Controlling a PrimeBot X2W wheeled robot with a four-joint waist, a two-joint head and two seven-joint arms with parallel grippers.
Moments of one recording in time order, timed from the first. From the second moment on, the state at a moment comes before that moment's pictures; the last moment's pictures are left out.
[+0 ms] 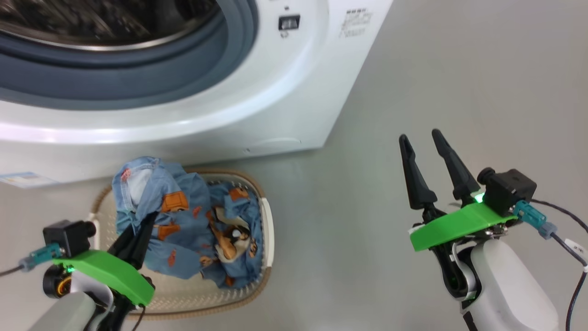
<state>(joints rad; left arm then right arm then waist) -0.55 0.54 -0.84 0.60 -1.16 -0.13 -0.25 -0.39 -0.05 0.18 0.33 0.38 0.13 -0.25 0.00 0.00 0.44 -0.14</state>
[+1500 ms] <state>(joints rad) -0.22 0.39 -0.41 0.16 -0.75 0.03 -0.25 -0.25 -0.06 0.13 0.38 0.35 0.13 -0.25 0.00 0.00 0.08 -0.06</state>
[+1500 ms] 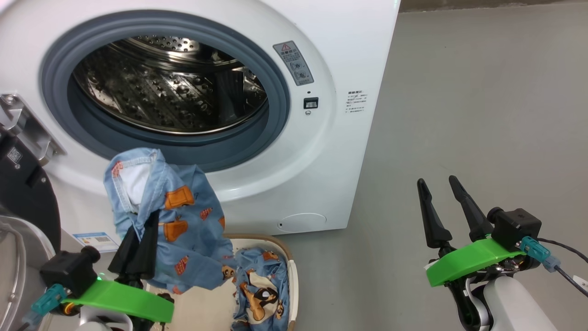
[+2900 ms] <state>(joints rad) -1.06 0.49 -0.42 0.84 -0.77 -0.13 -0.24 -0.33 -0.05 0.22 0.18 0.36 0.13 -0.25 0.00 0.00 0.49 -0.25</state>
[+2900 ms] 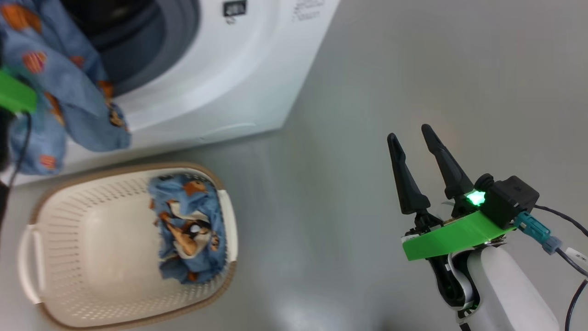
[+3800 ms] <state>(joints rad) -1.28 0.47 -0.49 1.02 -0.76 -0.13 -0.26 -0.34 -0.04 0.23 0.15 0.38 0.13 -0.25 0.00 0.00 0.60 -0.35</state>
